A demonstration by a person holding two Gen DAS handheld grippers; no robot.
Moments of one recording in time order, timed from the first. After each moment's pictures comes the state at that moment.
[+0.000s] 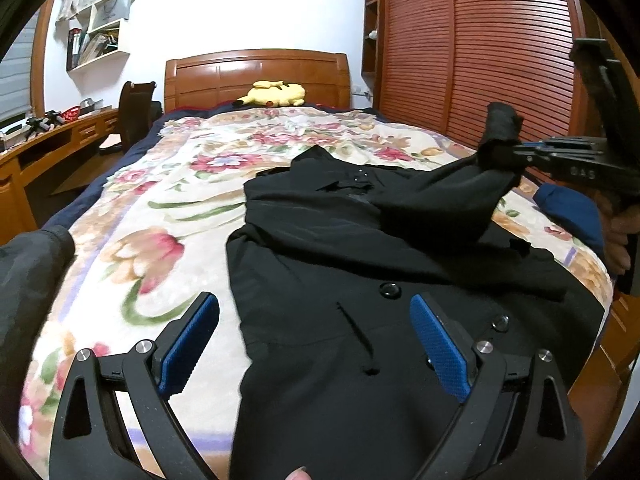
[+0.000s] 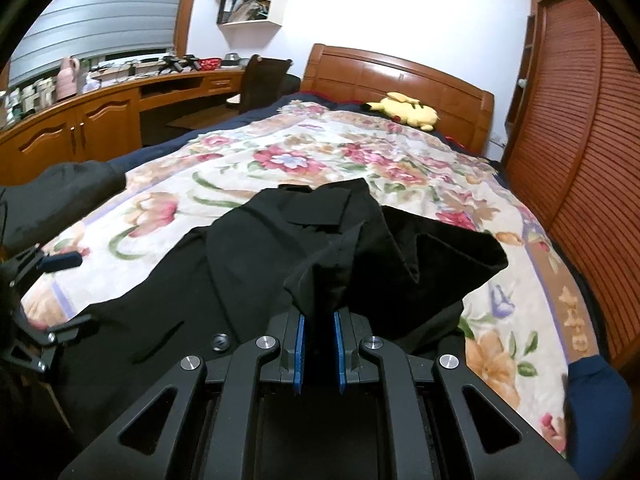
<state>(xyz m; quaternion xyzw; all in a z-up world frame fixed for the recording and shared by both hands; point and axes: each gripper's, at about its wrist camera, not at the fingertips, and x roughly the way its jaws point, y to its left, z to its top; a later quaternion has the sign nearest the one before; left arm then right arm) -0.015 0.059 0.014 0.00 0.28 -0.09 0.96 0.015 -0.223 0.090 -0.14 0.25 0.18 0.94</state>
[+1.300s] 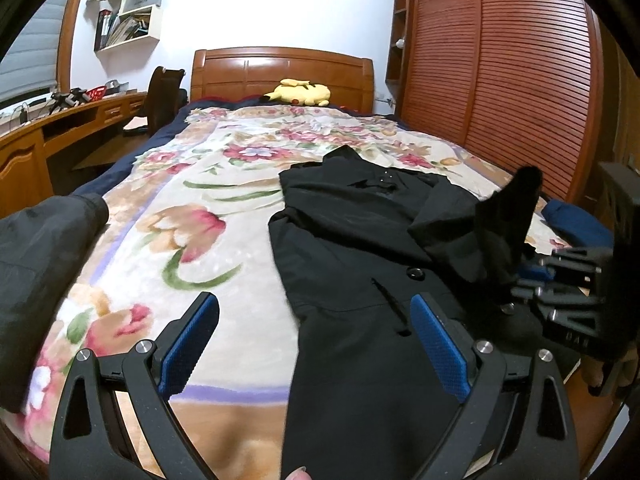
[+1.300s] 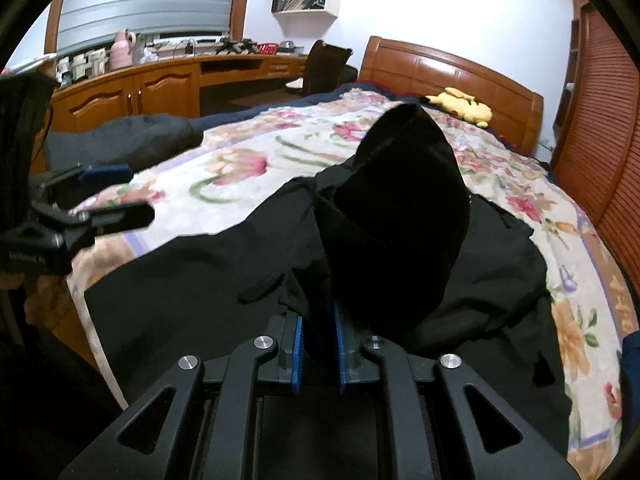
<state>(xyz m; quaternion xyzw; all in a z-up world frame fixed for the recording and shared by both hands) -0.043 0.103 0.008 -0.04 0.28 -0.07 0.96 -0.023 -0.179 0.038 -0.15 0.27 0.26 0.92</state>
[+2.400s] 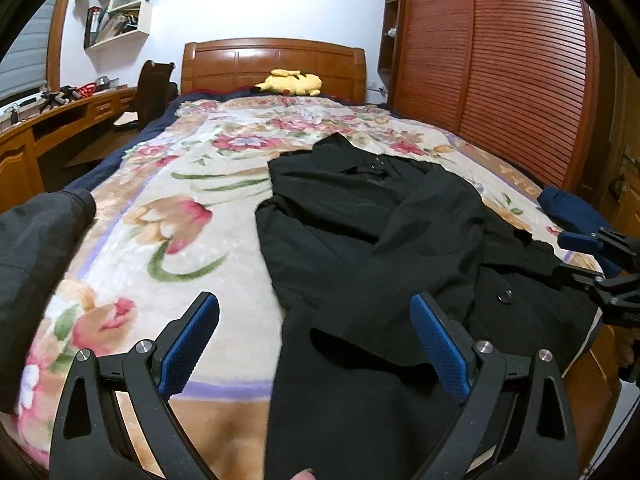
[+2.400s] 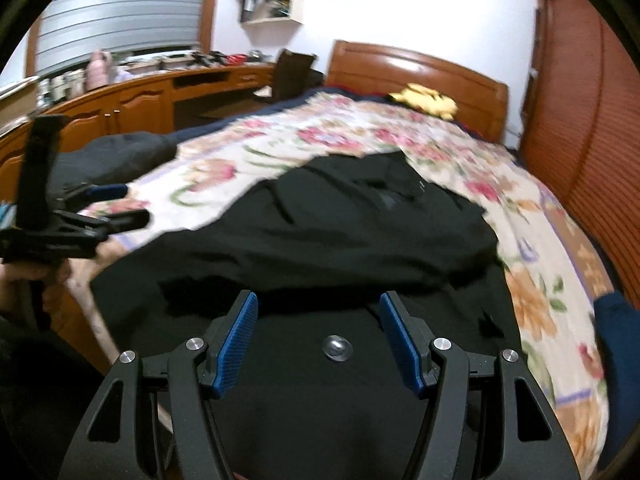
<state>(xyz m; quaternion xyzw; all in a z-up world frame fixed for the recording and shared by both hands) -0.038 0.088 -0.003 -0.03 0.30 -0.09 0.95 -0.082 -0.233 0.062 -0.12 0.27 0.20 0.94</state>
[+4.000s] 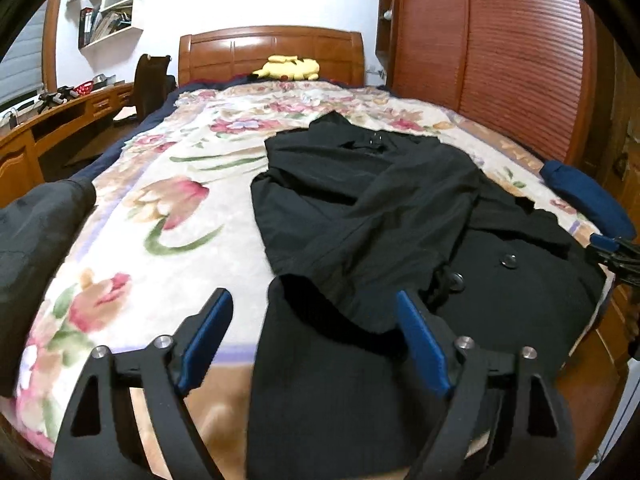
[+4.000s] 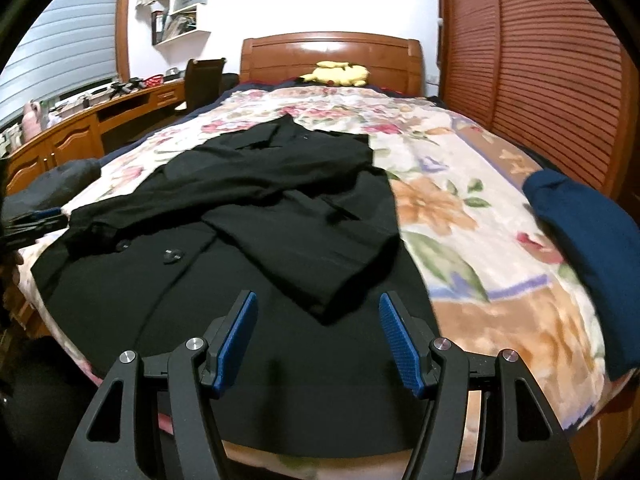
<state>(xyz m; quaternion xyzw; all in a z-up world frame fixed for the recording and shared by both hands) -0.062 0.081 -0.012 0.00 0.32 -0.08 0.95 -0.120 -0.351 0.031 -0.02 0.29 0.10 0.95</state>
